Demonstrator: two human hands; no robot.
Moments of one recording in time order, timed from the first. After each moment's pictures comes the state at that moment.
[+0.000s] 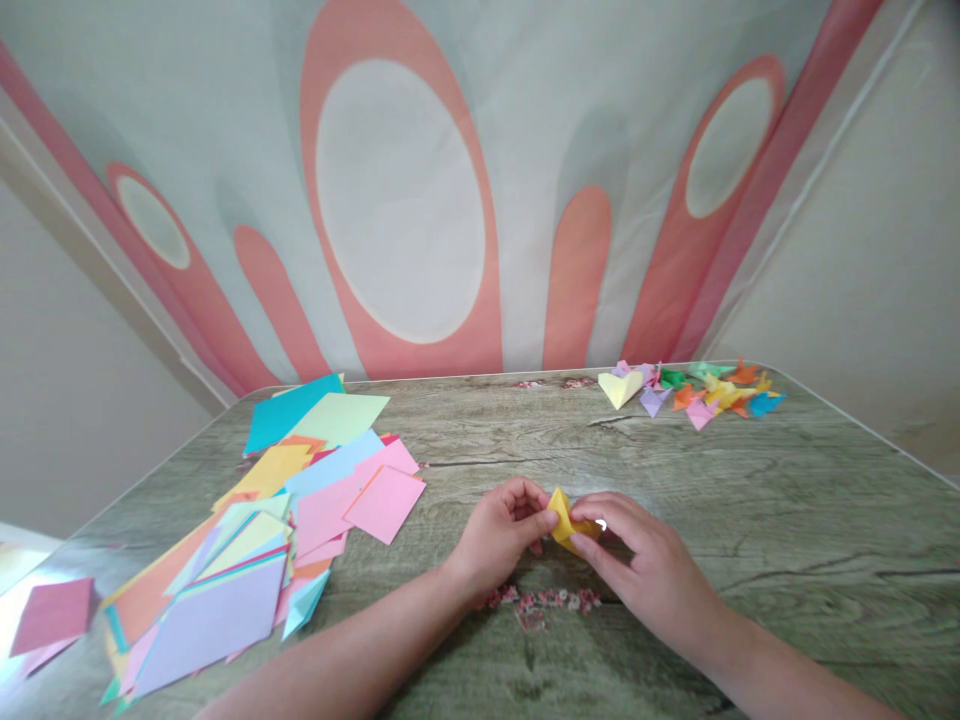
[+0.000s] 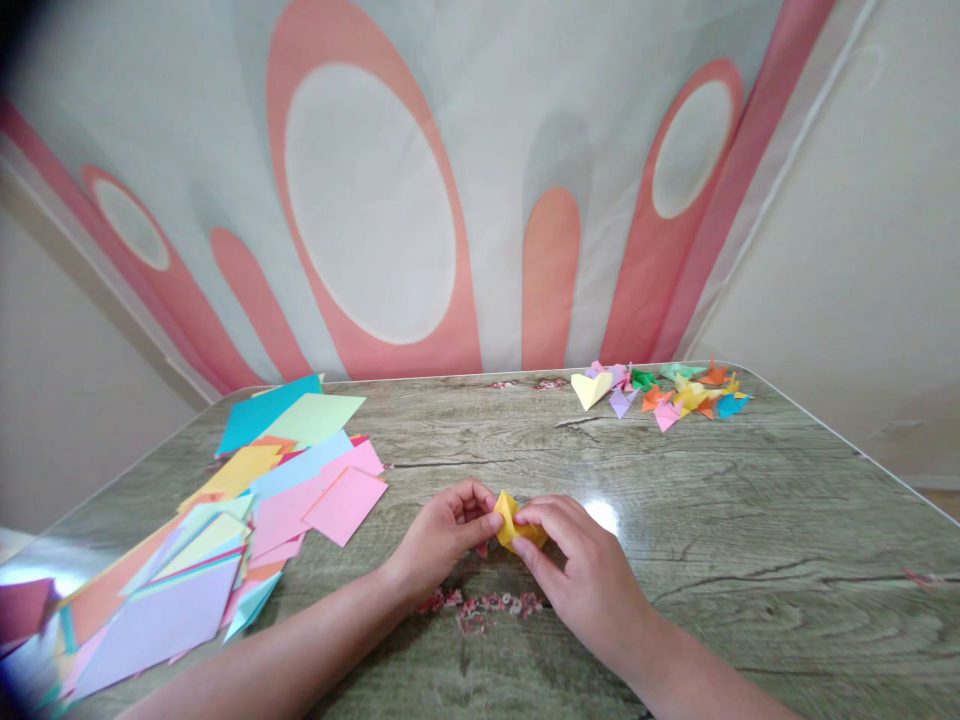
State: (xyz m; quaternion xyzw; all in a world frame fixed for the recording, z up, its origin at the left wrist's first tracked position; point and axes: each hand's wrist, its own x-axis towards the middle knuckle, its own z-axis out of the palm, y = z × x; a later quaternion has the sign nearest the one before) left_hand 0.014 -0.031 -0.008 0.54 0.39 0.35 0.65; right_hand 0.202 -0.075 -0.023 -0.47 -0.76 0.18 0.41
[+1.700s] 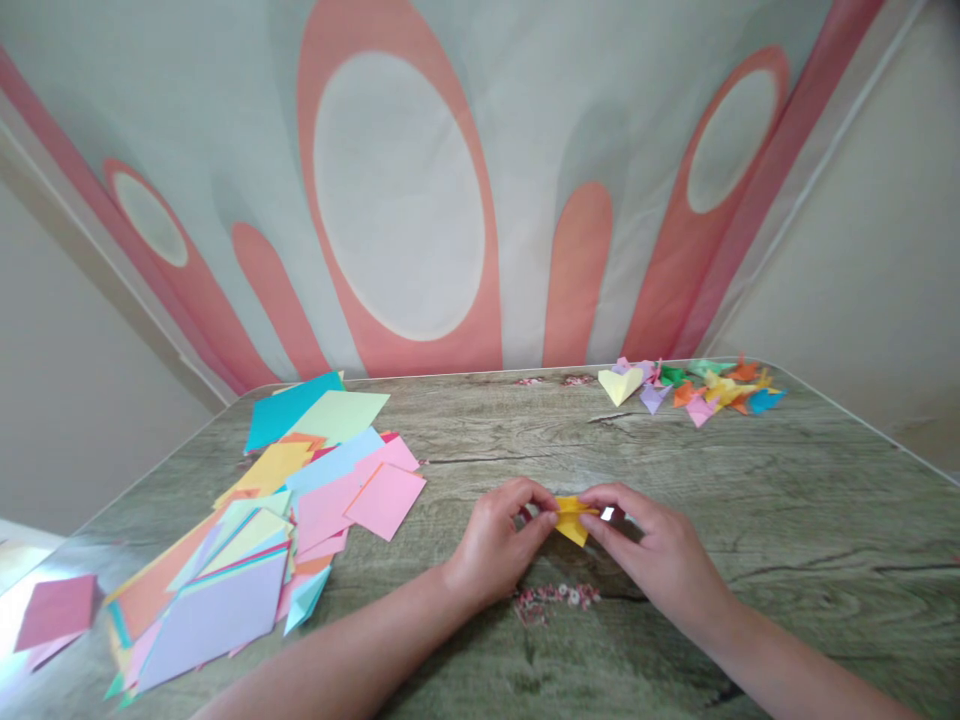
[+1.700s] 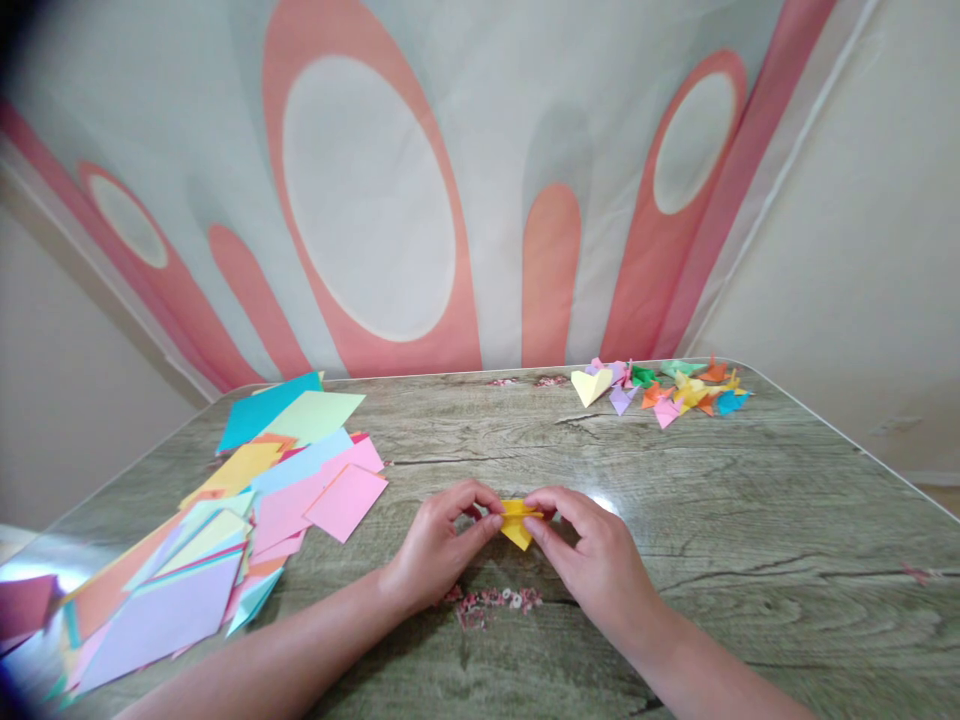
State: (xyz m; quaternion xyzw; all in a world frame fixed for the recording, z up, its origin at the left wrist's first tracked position) left_hand 0.009 -0.037 0.000 0.78 0.41 0.33 0.34; right_hand 0.208 -0.071 -0.021 -0.54 -0.70 0.22 0.40
